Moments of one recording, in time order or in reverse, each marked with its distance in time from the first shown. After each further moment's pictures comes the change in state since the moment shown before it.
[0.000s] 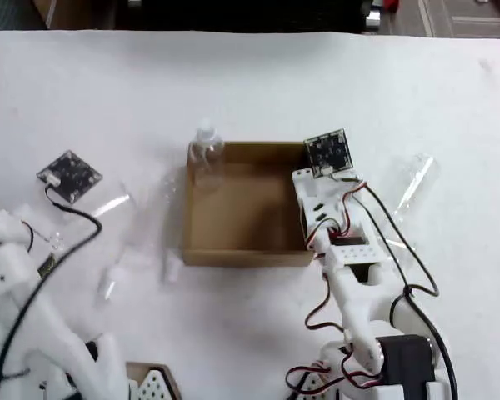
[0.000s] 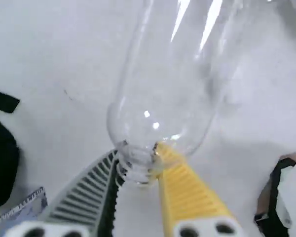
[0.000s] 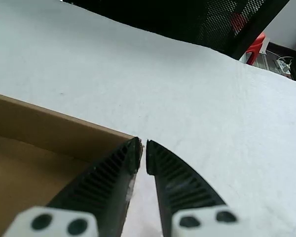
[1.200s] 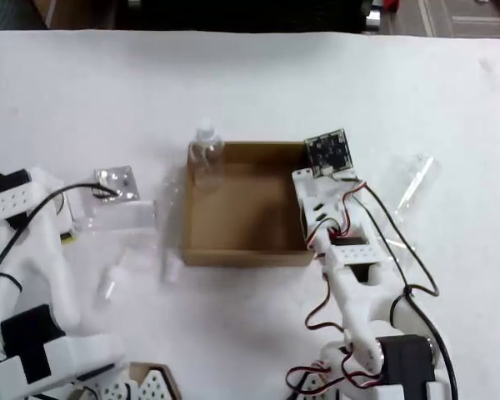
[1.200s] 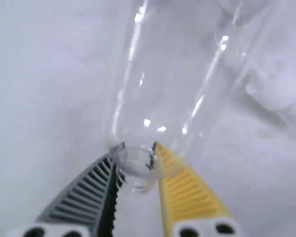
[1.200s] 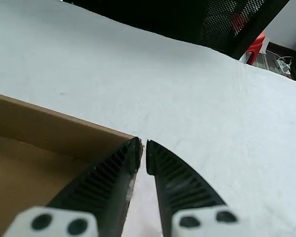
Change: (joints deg) left arm 8.6 32.8 -1.1 -25.3 -25.7; right arm 0.0 0.0 0.0 0.0 0.0
